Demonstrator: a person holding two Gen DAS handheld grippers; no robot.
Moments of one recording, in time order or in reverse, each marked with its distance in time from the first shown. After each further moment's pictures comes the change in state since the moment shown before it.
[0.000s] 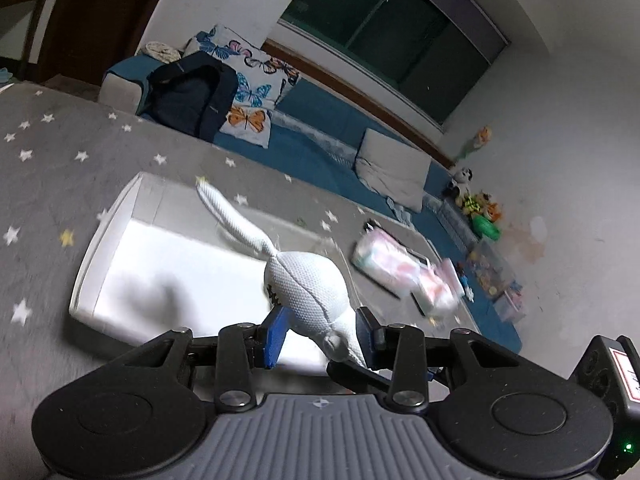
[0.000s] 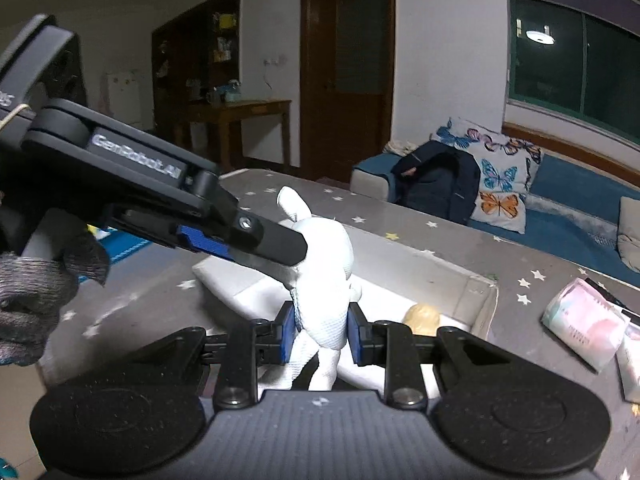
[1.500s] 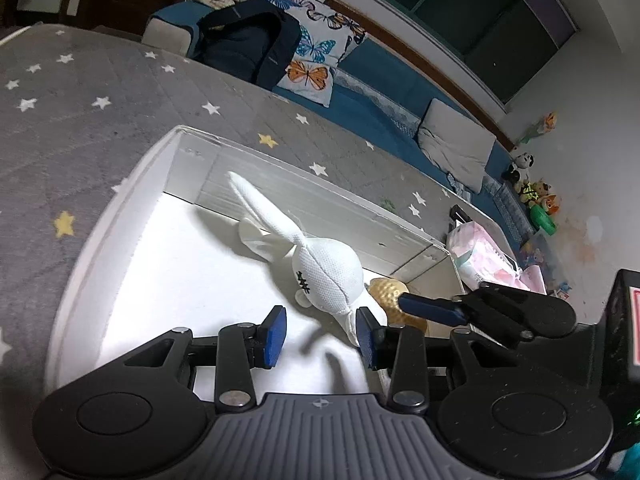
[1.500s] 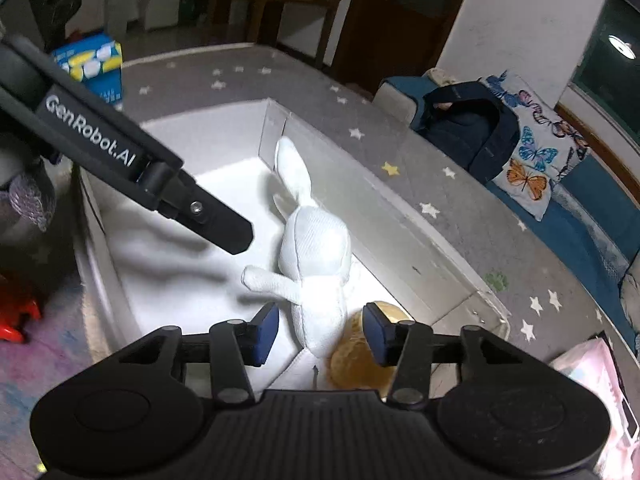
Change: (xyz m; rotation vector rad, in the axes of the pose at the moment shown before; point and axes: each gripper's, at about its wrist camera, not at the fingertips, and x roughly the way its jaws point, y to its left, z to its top) left arm 0.085 0.070 0.016 -0.096 0.130 0.147; right arm 0.129 -0.019 0.006 -0.286 0.305 -0.008
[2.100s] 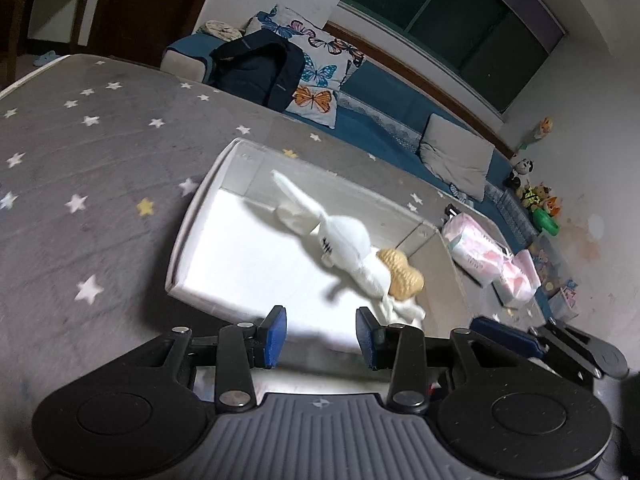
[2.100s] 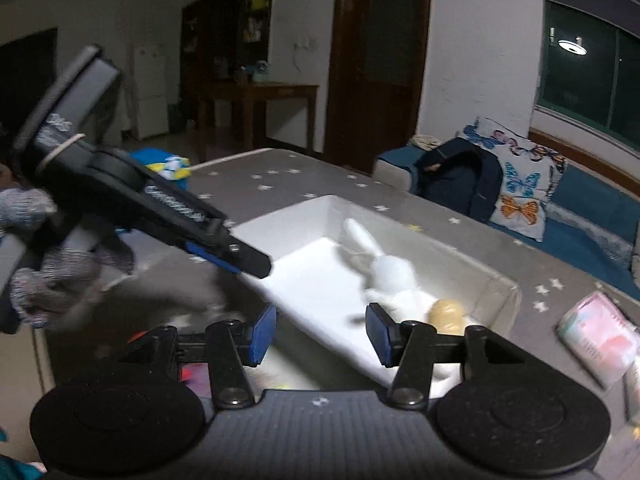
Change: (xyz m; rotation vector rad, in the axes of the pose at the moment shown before) left arm -0.087 0.007 -0.051 0.049 -0.072 0.044; right arm -0.118 0.052 -0.039 0.188 -0.281 0.053
